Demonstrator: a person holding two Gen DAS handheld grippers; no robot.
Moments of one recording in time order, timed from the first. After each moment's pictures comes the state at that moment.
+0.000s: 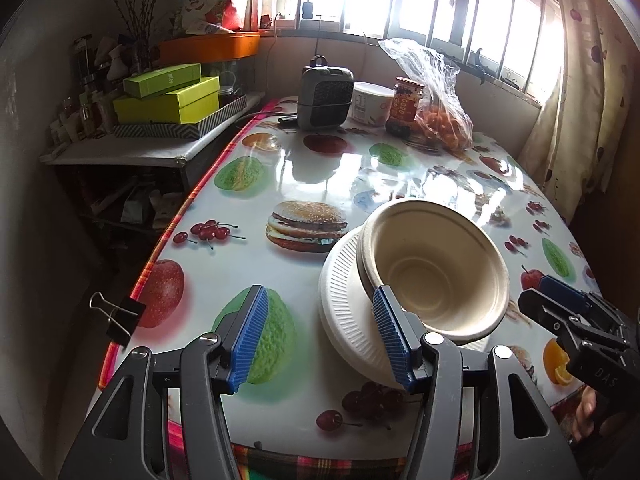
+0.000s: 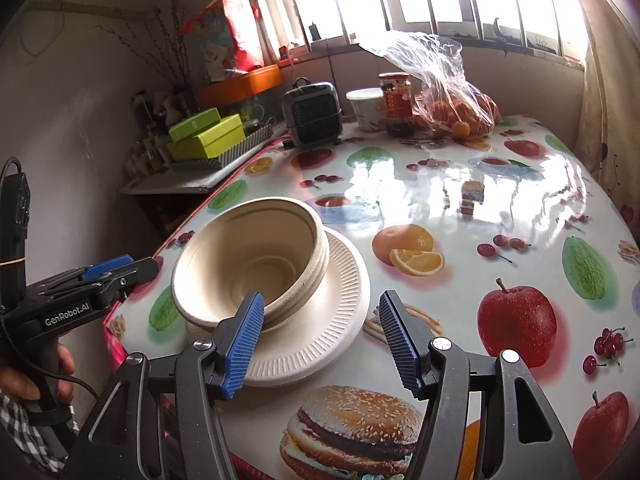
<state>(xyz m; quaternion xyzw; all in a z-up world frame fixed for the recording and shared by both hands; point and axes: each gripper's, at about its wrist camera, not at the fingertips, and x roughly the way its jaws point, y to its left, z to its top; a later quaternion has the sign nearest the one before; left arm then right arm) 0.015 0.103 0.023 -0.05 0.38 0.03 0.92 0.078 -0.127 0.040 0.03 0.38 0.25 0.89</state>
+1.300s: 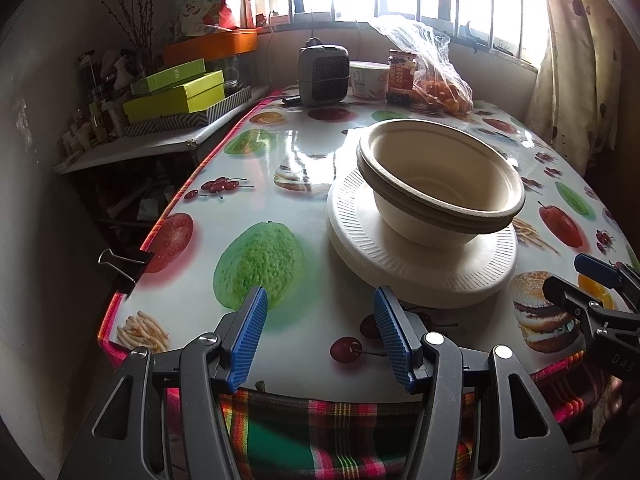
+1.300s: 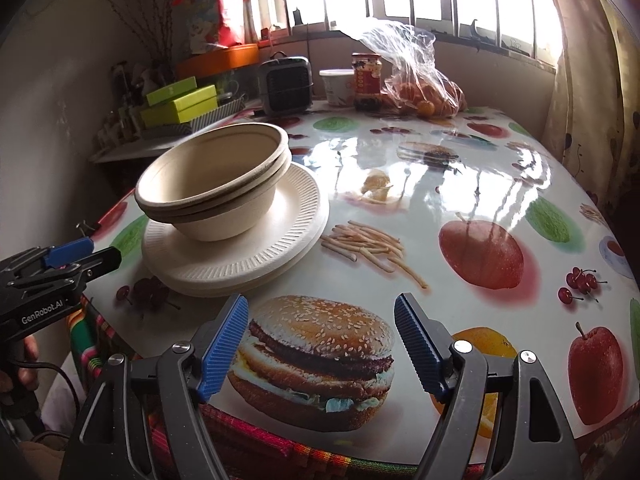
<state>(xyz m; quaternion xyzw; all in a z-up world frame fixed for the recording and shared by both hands) -0.029 0.086 -0.024 -0.01 0.38 0.05 0.92 0.028 -0.140 -0.004 -0.02 0.39 0.19 0.90</state>
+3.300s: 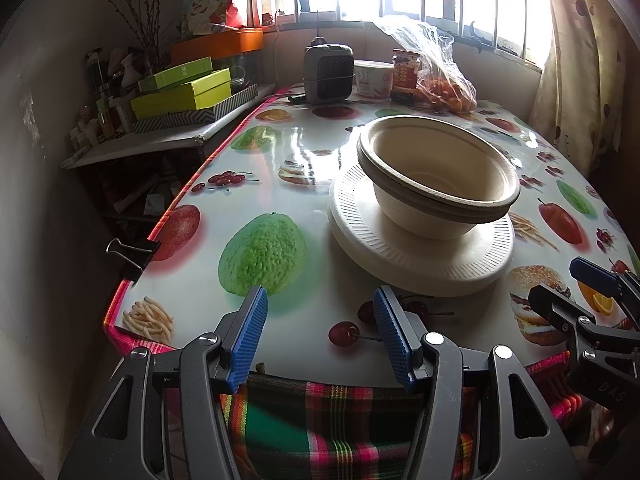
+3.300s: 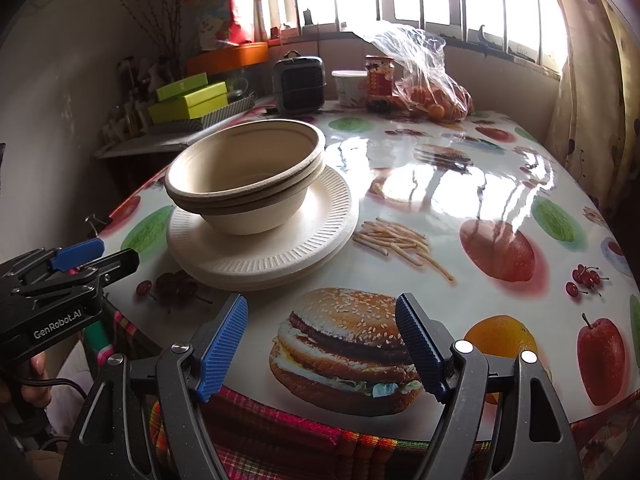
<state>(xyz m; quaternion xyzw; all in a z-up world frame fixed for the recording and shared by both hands) -0.036 0.080 -0.024 -0.01 0.38 0.06 0.92 0.015 -0.126 0.000 -0.03 0.38 0.20 0.90</state>
